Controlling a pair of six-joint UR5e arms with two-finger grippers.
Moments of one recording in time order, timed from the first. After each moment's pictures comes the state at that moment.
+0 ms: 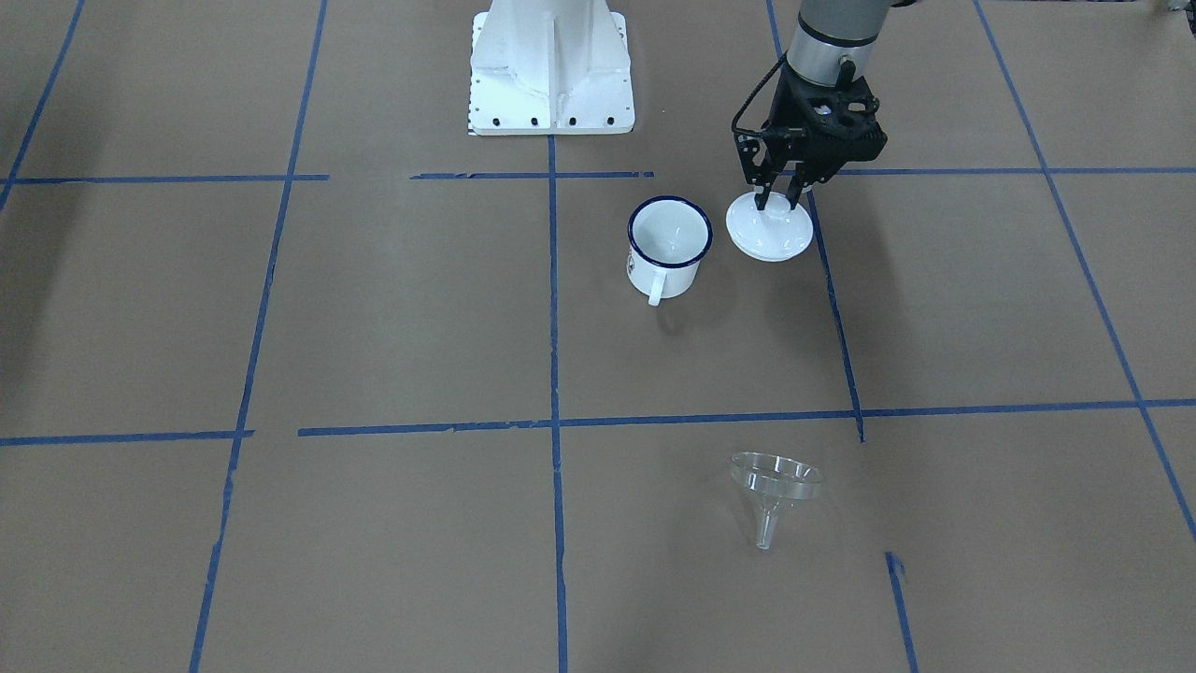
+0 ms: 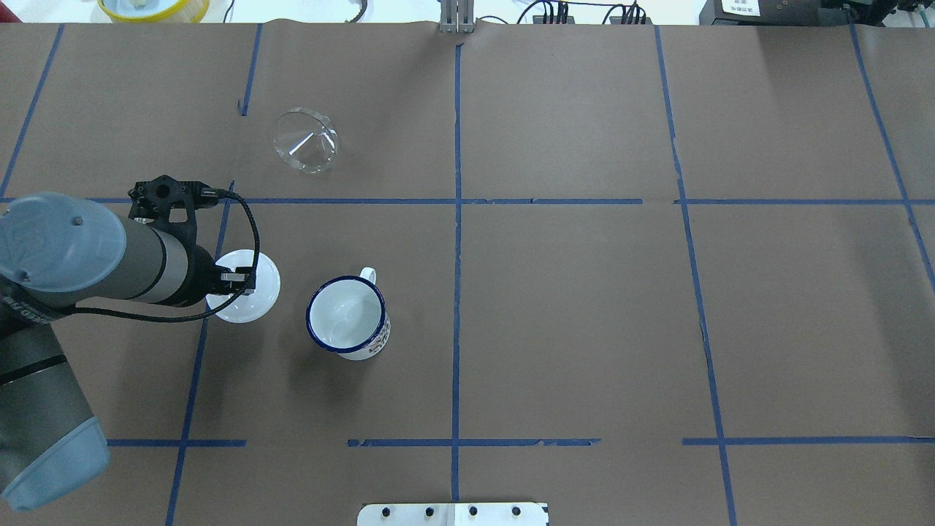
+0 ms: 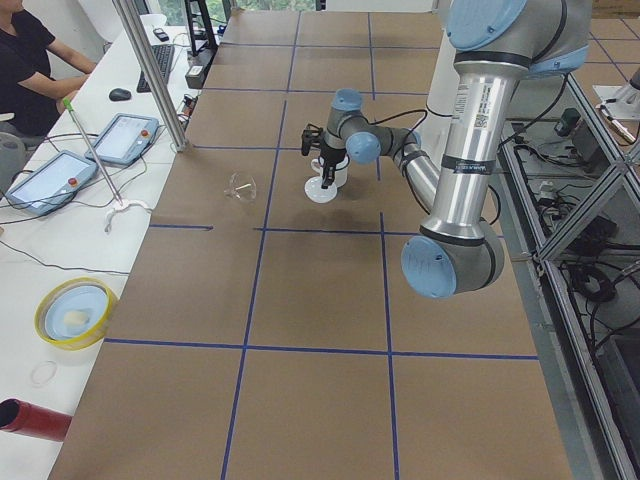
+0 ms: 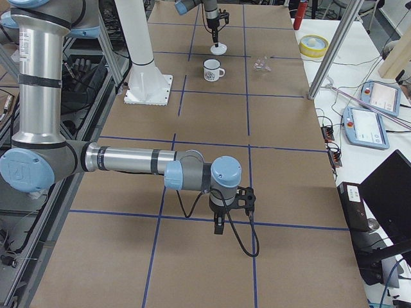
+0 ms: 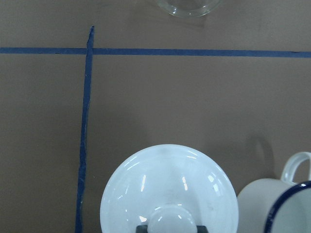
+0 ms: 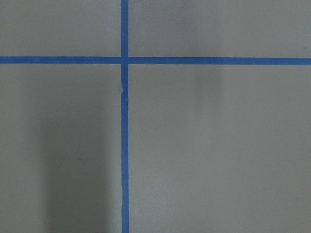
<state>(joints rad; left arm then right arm) -0.59 -1.75 -2.04 -1.73 -1.79 -1.17 1.57 -1.68 1.66 -1.57 2.29 0.01</state>
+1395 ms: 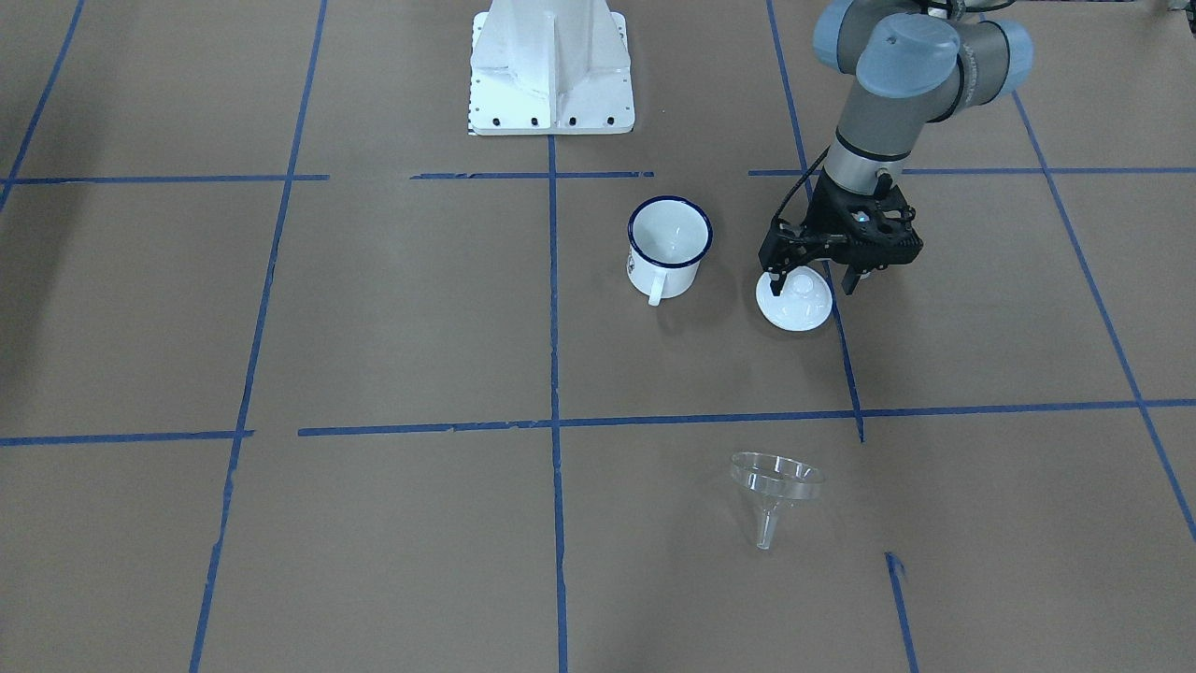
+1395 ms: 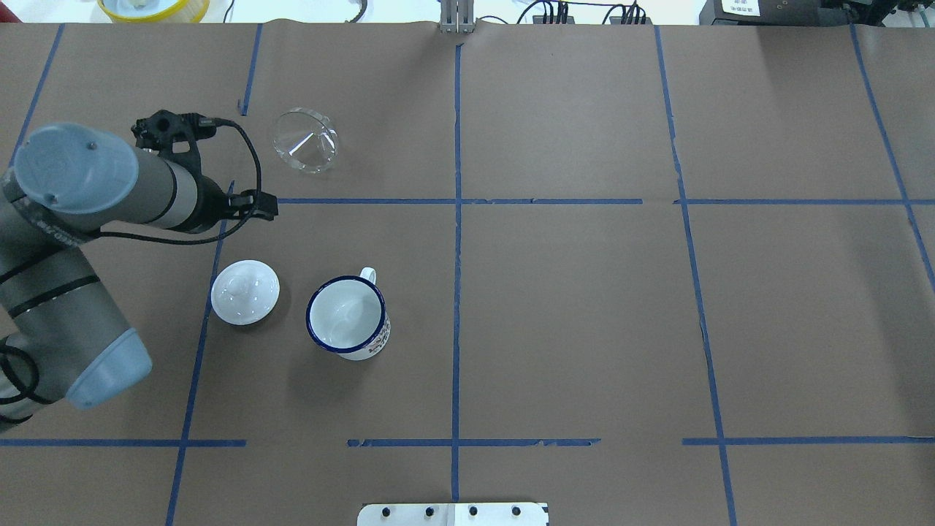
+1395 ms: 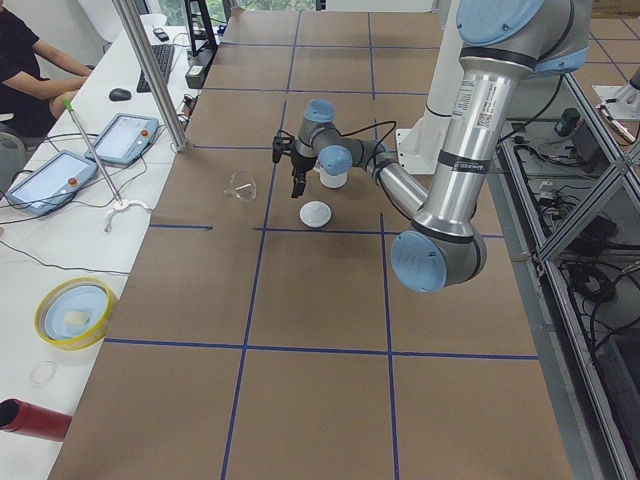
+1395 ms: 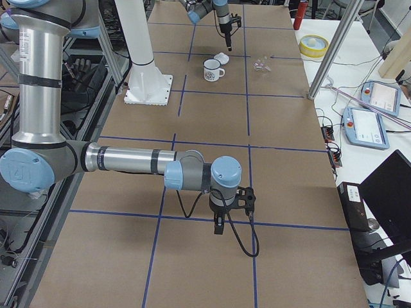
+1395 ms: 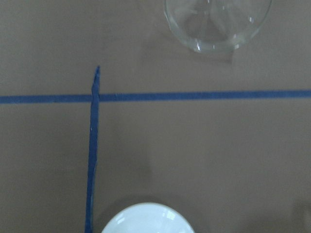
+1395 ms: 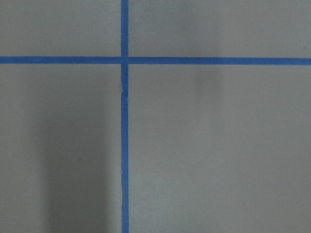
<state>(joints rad) -0.74 -1.90 -1.87 -1.83 -1.80 -1.26 1.57 -1.68 1.66 -1.57 2.29 0.01</state>
